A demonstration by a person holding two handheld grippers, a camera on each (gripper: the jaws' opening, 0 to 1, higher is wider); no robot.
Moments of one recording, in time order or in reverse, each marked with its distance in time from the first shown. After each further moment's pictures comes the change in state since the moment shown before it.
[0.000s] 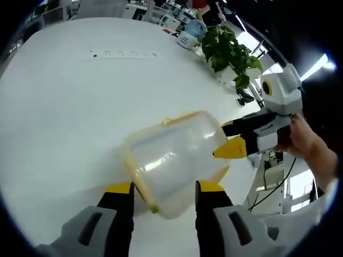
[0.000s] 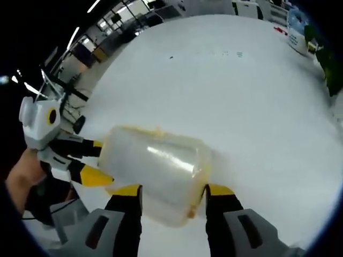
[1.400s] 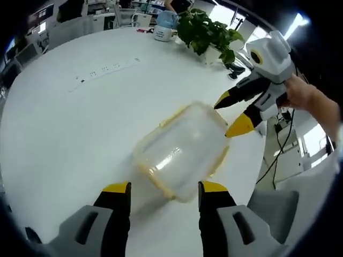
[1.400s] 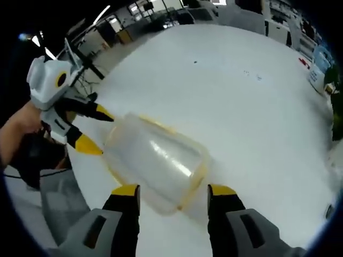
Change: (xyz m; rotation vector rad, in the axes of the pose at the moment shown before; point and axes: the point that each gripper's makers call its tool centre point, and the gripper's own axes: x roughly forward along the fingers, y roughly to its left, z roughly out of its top) left arm -0.028 0.009 0.007 0.312 0.079 0.064; right arm -0.022 0.001 0.001 -0.318 0.045 0.014
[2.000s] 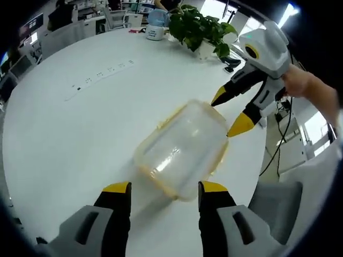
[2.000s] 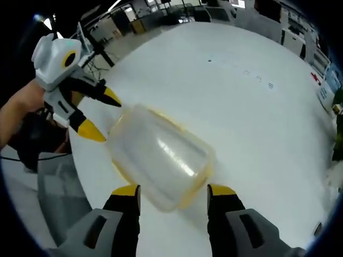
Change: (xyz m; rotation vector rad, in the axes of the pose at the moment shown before) left arm -0.003 -0.002 0.005 0.087 0.023 0.007; right arm -0.001 0.003 -0.003 -0.098 0.043 0.019
